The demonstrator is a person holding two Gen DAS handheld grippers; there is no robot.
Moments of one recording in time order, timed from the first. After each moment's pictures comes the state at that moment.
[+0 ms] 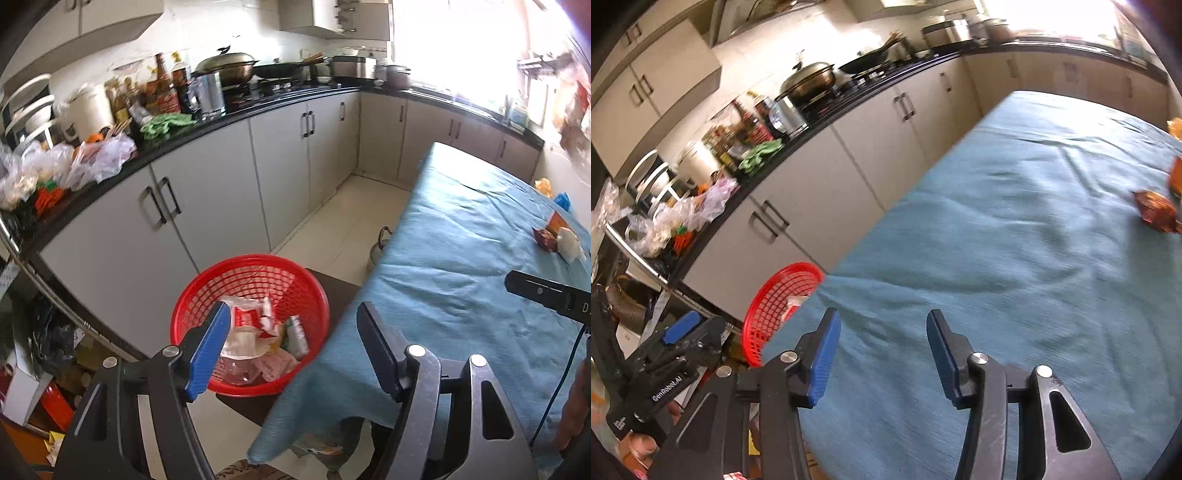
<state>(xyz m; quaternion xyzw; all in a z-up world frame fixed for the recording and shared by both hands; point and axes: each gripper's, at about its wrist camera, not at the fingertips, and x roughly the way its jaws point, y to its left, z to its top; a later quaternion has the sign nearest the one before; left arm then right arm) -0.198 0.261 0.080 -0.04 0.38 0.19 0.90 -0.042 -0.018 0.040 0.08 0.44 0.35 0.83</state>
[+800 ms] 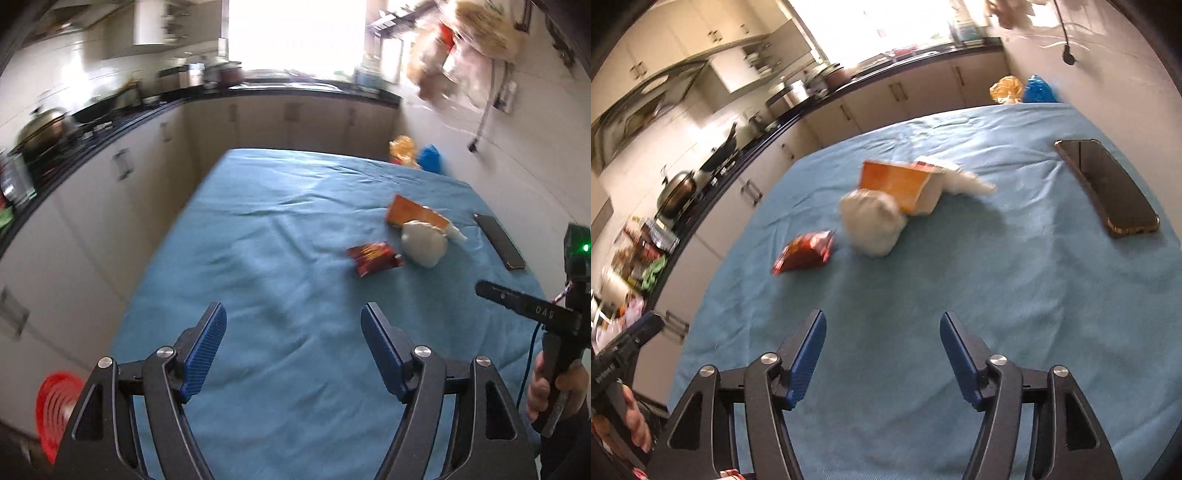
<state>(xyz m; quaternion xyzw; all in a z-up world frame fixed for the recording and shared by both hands) -0.024 0.040 0.098 0.02 0.39 -0.10 0.91 0.008 -0.312 0.031 0.19 0.41 0.11 0.88</state>
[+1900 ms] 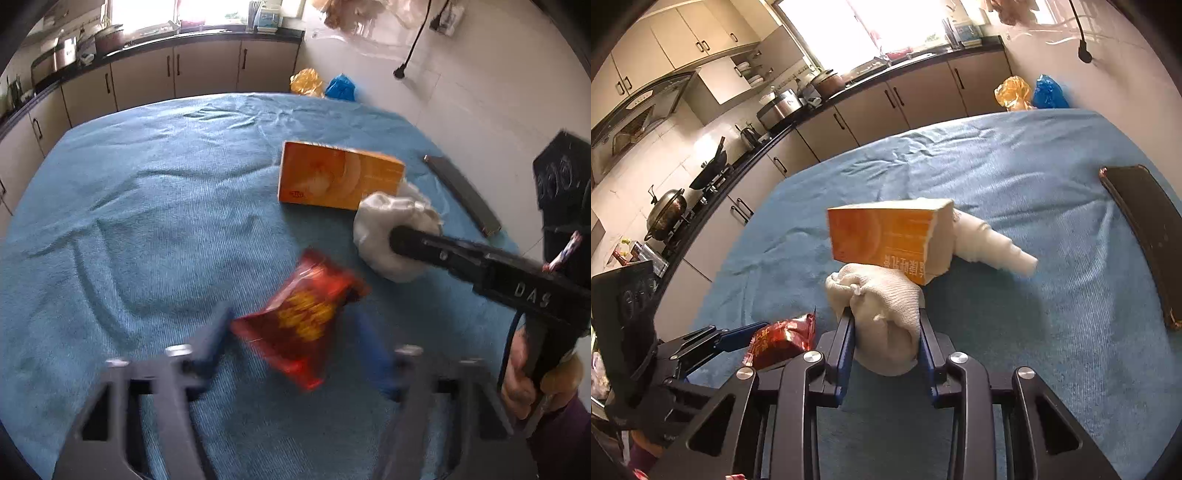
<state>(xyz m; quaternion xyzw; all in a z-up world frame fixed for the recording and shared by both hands) 0.088 -0.071 0.016 0.06 0.47 -0.27 0.83 0.091 -0.310 0.009 0.20 0.40 0.11 0.88</state>
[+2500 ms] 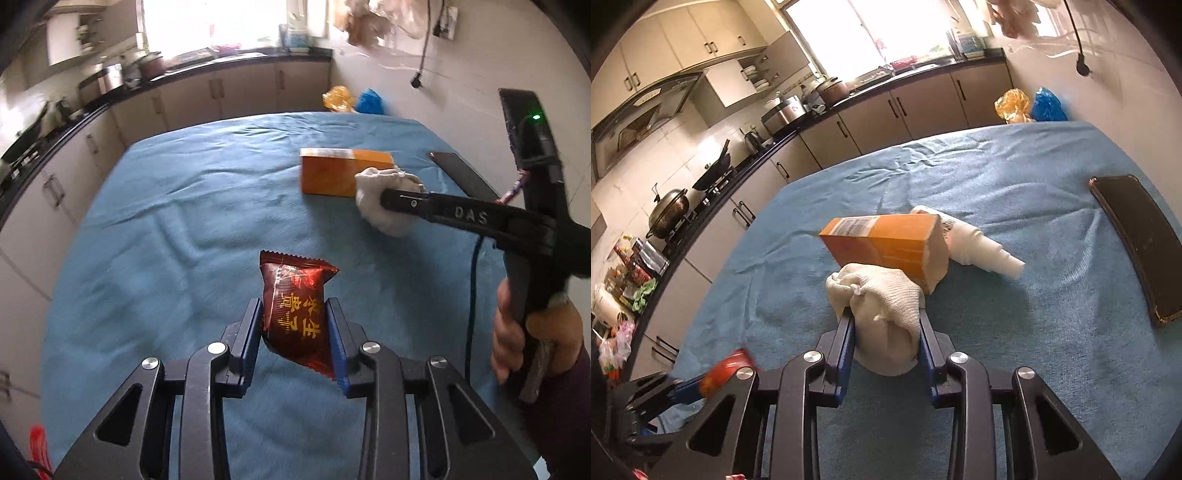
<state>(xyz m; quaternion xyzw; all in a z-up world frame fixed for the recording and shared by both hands) -0.006 -0.044 0.054 0.08 0.43 -0.18 0.88 0.072 -0.306 0.019 0.19 0.38 0.11 0.90</state>
